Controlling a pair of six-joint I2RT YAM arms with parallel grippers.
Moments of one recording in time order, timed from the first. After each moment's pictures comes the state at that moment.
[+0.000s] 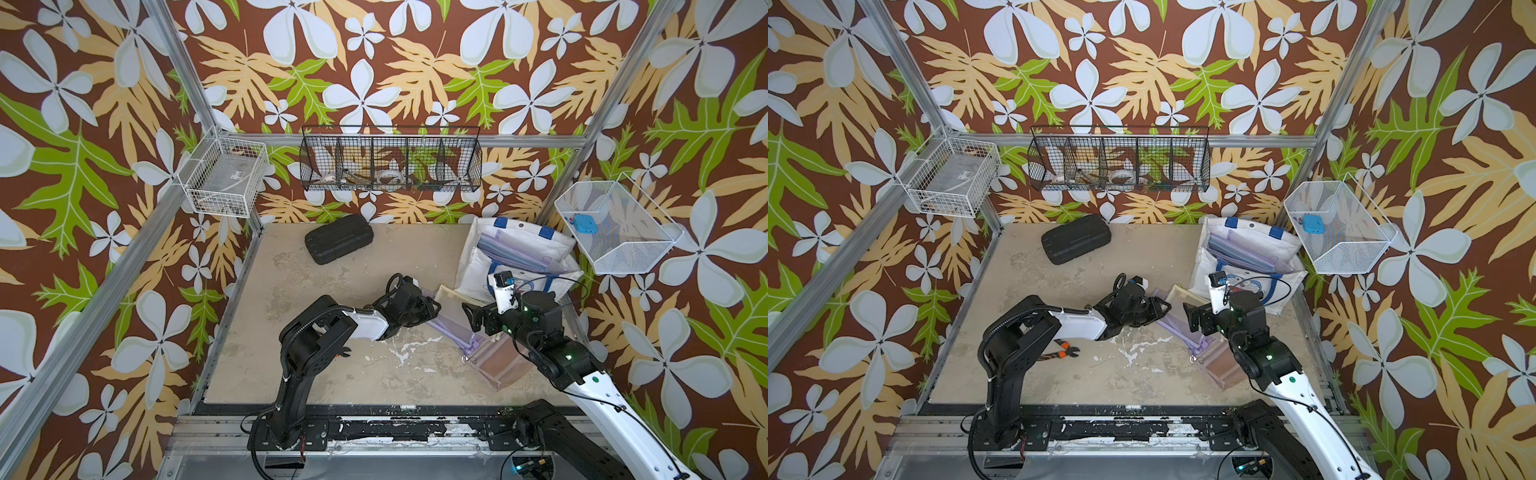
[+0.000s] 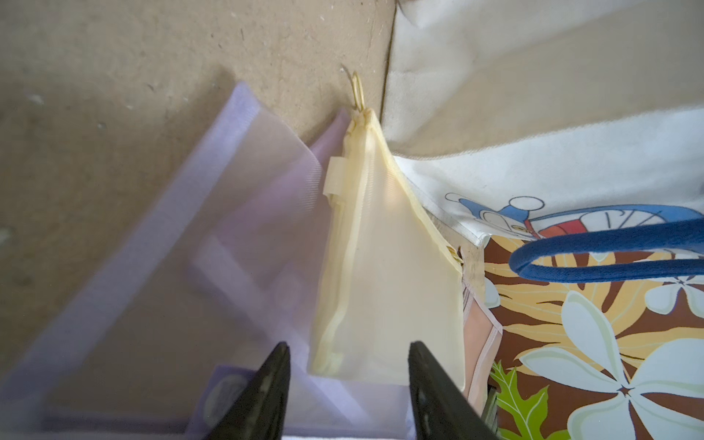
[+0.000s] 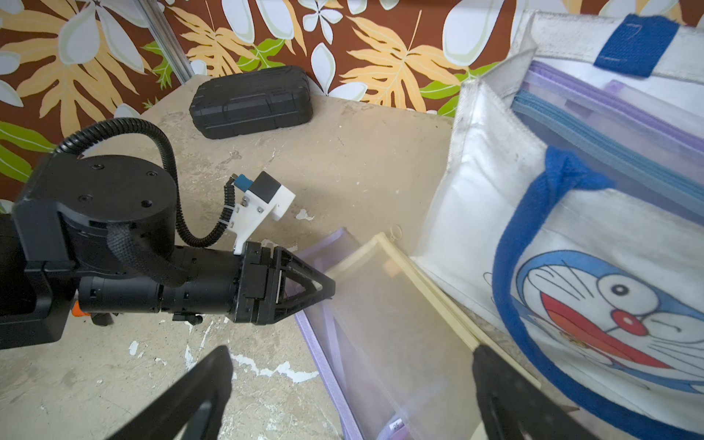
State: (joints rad) left arm -0.81 2.02 1.08 0.38 0.15 -1.09; right arm 0.35 0.75 0.70 -0.41 -0.07 0.05
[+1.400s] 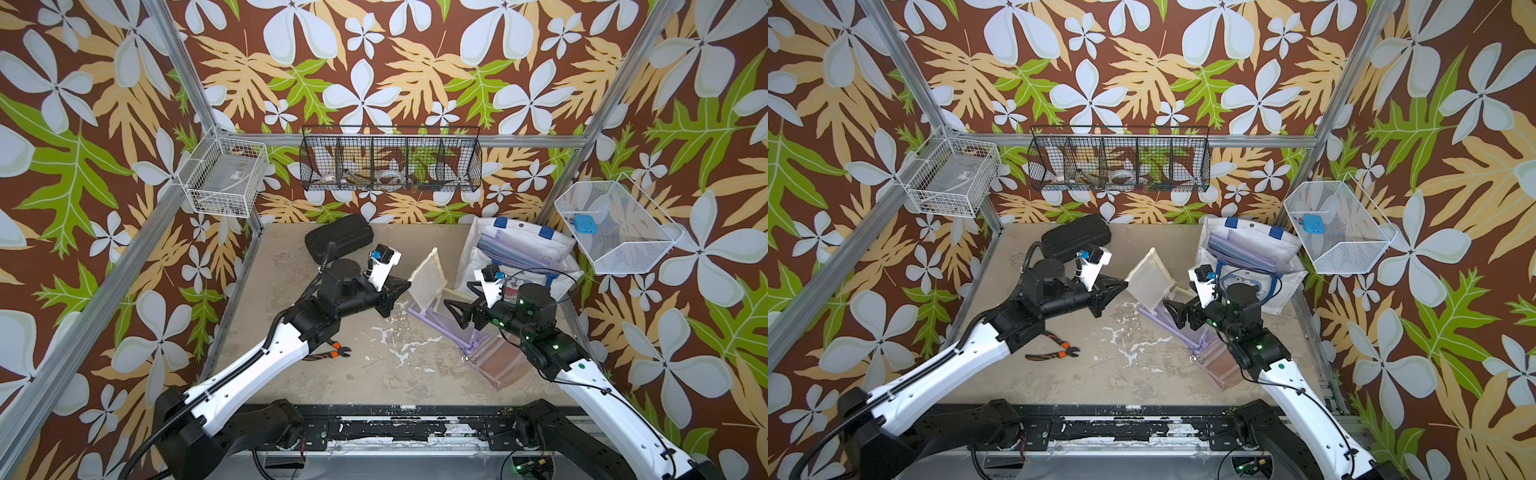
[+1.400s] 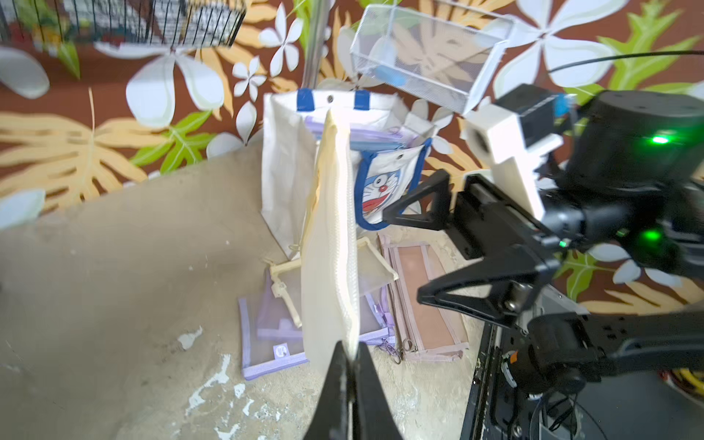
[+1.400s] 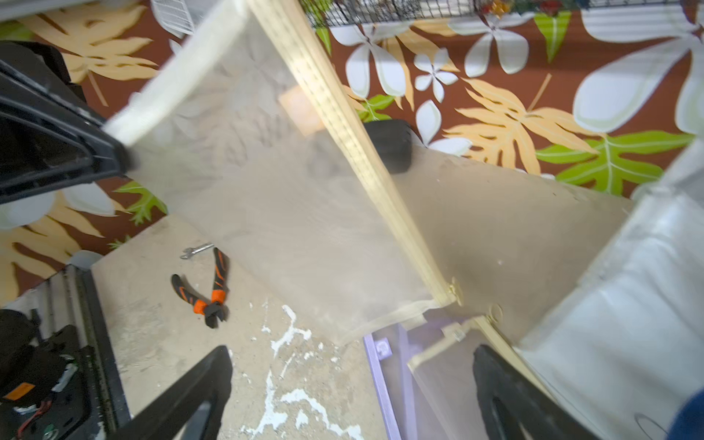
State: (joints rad) left arm -0.70 1.10 1.02 -0.15 0.36 -0.14; right arm 0.35 0.84 0.67 -0.11 -0.44 0.05
